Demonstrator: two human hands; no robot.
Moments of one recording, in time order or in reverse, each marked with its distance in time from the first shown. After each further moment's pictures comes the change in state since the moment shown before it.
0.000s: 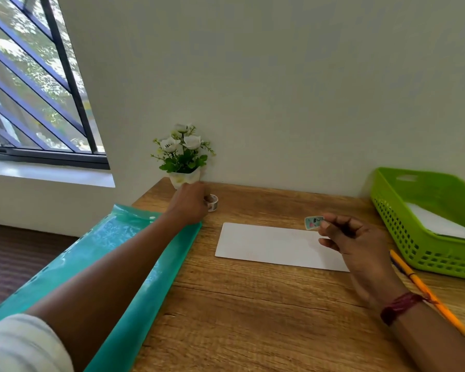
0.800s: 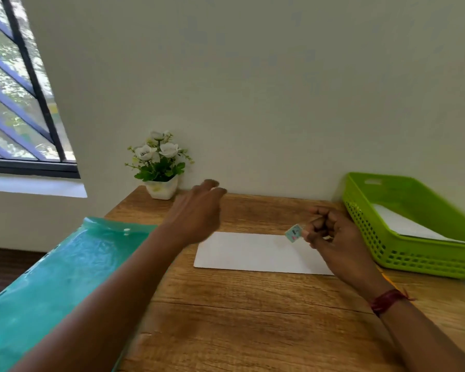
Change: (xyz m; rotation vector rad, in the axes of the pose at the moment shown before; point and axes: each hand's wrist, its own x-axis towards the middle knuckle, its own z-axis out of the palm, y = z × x) left_hand -0.031 0.068 -0.024 0.074 0.029 0.310; right_hand 0.014 -0.014 -0.016 -0.431 -0.175 -0.332
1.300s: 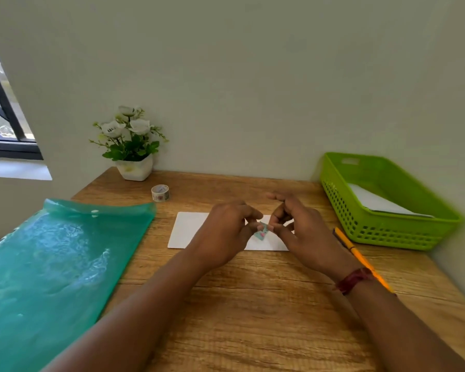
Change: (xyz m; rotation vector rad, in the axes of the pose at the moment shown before) left_hand -0.030 0.095 0.043 -0.481 -0.023 0.123; right_hand -0.013 -0.005 -0.002 -0.312 -0.242 -0.164
